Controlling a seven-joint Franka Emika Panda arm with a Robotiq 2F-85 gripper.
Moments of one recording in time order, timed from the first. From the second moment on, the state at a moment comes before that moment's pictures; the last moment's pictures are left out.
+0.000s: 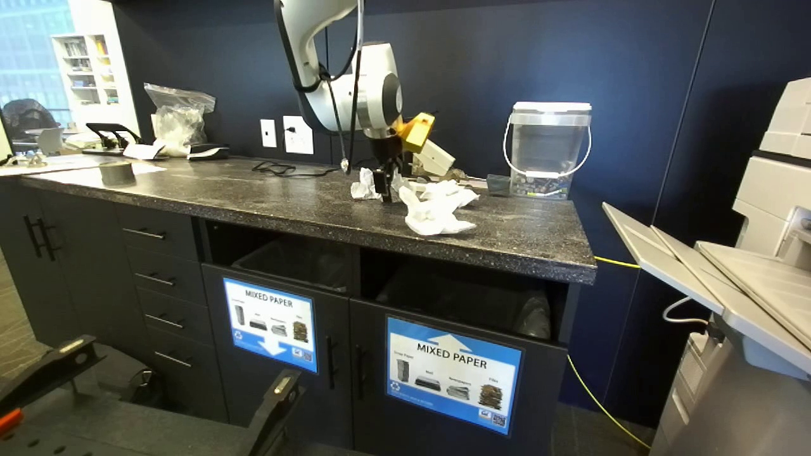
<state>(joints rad) -0.11 0.94 0.09 -1.39 -0.26 2.75 -1.37</state>
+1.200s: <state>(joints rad) -0.08 0.99 0.05 -1.30 -0.27 2.65 -1.36</state>
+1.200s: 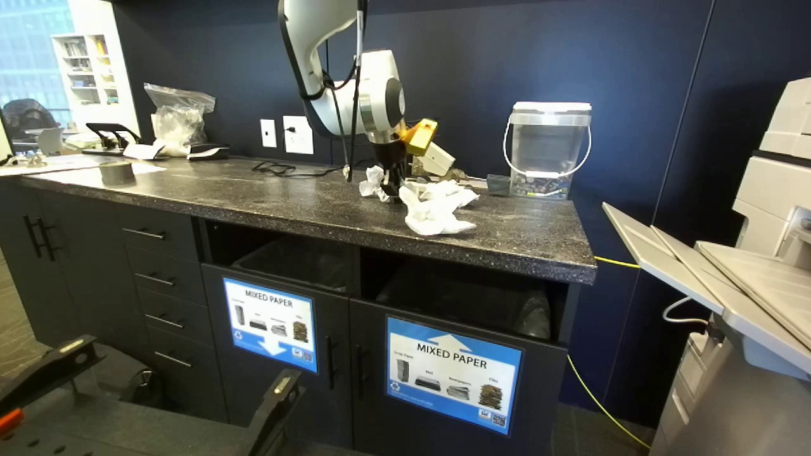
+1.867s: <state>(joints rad) -0.08 0.89 0.08 -1.36 -0.24 2.25 -1.30</state>
